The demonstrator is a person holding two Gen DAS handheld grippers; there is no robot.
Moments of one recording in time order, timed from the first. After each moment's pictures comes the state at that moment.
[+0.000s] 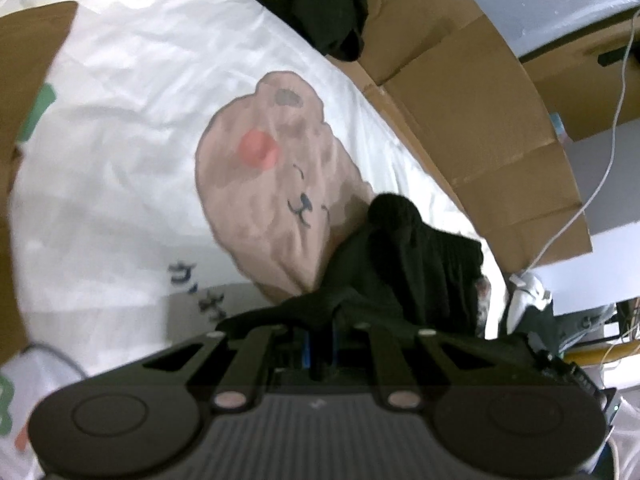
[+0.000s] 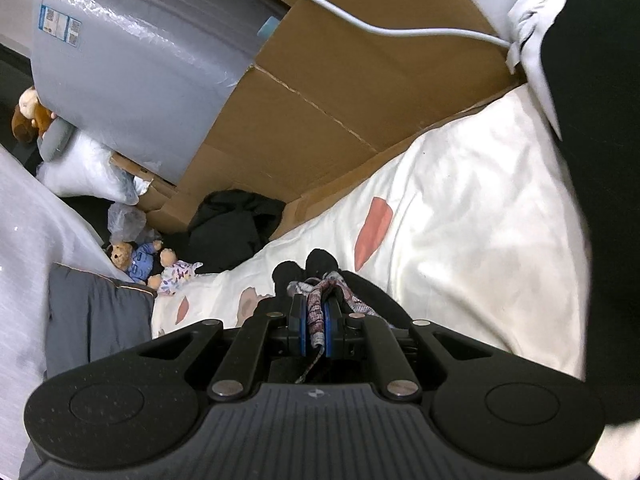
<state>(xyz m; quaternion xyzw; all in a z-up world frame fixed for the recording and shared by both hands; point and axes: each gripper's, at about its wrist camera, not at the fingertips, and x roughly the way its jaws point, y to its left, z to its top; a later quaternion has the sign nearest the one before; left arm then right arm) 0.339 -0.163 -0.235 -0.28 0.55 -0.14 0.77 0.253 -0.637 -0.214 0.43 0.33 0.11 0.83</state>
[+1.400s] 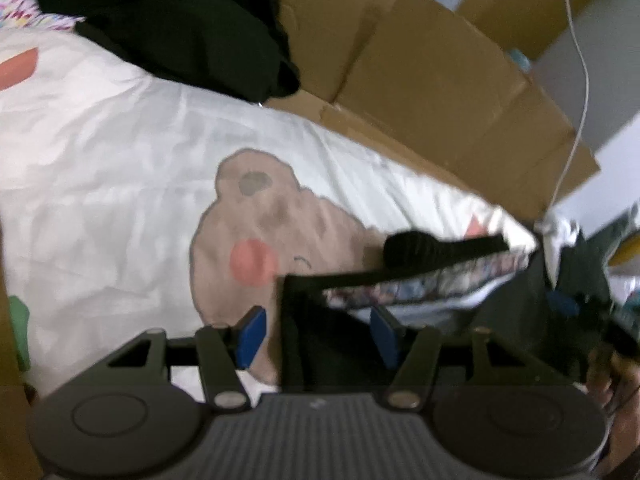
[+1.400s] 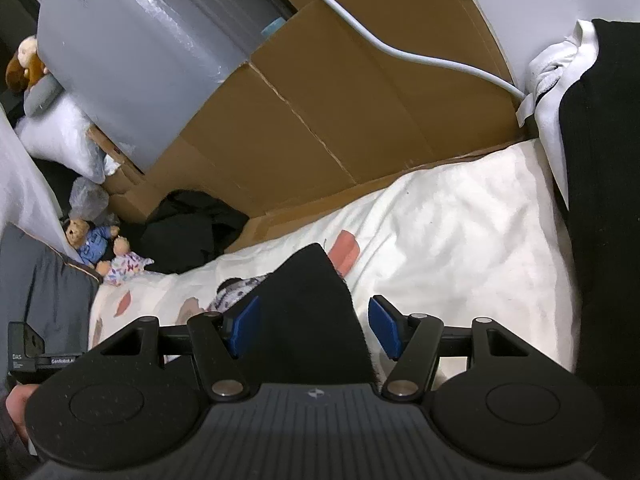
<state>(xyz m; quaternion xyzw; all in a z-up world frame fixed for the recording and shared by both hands) 0.395 -0.164 -0.228 -0.08 0.52 -0.23 0.82 0.270 -0.626 -0.227 0.33 0.32 0.06 0.89</state>
